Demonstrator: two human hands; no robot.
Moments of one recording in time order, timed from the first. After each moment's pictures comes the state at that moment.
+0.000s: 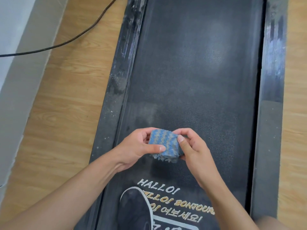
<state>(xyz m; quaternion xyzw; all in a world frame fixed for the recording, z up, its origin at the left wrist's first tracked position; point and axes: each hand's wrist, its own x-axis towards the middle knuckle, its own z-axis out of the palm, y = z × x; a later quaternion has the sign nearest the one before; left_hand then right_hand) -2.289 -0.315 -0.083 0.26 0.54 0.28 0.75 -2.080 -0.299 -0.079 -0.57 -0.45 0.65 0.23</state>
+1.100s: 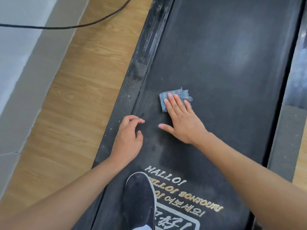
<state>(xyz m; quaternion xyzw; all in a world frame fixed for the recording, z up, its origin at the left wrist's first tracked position) -2.323 -0.383 -0.129 0.46 0.80 0.21 0.32 -2.132 -0.235 -0.178 -0.35 -0.92 0.16 -0.14</state>
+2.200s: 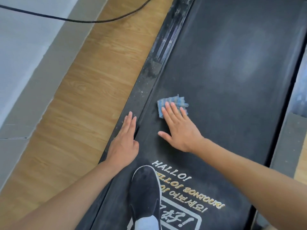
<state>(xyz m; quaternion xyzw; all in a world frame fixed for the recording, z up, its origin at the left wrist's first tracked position) -2.351 -0.440 -0.134 0.51 0.80 0.07 0.30 -2.158 -0.278 -0.166 -0.29 -0.93 0.14 -0.15</state>
